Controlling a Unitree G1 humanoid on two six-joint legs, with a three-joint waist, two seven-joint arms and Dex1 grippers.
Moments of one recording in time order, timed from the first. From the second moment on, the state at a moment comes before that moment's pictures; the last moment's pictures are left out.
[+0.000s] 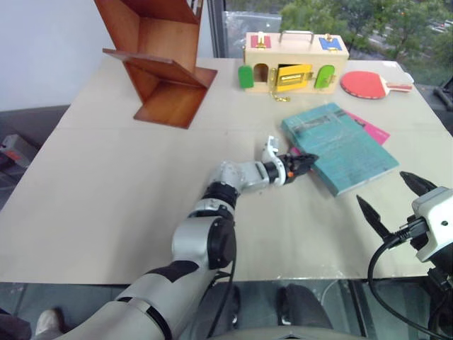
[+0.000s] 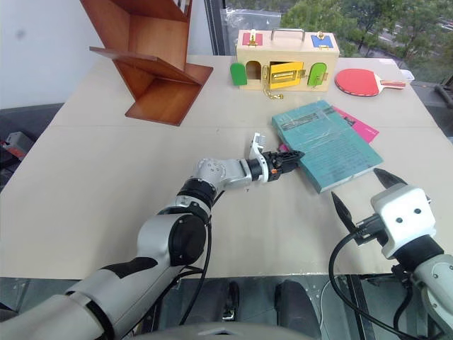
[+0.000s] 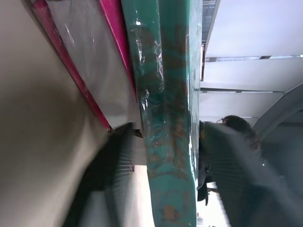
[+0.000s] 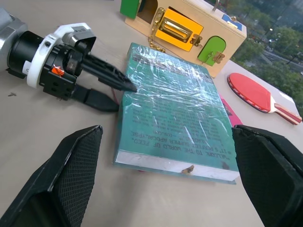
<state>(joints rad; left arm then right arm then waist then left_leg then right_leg) -1.08 -0.14 0.44 1.05 -0.71 0.95 -0.38 0.56 -0.78 -0.44 -1.02 0.52 0.44 0.15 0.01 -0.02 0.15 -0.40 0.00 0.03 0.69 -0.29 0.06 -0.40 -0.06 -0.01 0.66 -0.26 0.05</state>
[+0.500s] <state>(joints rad) -1.02 -0.12 0.46 0.93 -0.74 1.10 -0.34 0.54 -0.78 -0.41 -1.02 0.52 0.46 0.15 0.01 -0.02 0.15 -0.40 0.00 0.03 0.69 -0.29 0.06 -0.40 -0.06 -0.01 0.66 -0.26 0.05</state>
